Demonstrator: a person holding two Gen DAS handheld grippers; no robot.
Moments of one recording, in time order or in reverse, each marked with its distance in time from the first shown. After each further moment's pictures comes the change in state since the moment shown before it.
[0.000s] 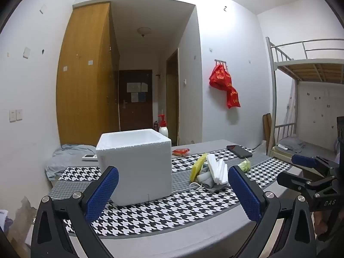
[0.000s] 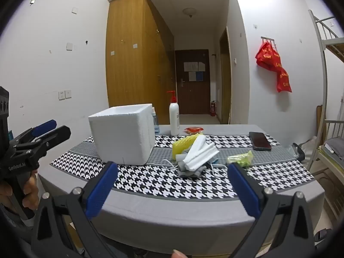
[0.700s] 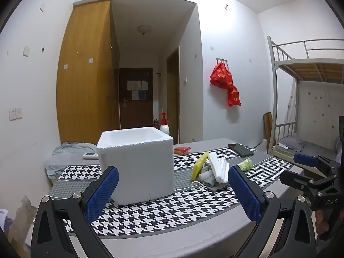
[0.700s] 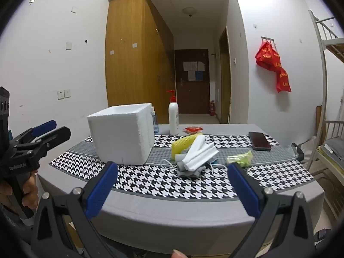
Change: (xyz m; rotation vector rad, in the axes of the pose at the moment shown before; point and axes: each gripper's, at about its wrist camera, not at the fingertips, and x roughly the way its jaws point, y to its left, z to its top) left arm 0.003 0.007 0.000 -0.013 0.015 -0.003; right arm 0.002 -0.001 0.002 0.001 0.005 -0.001
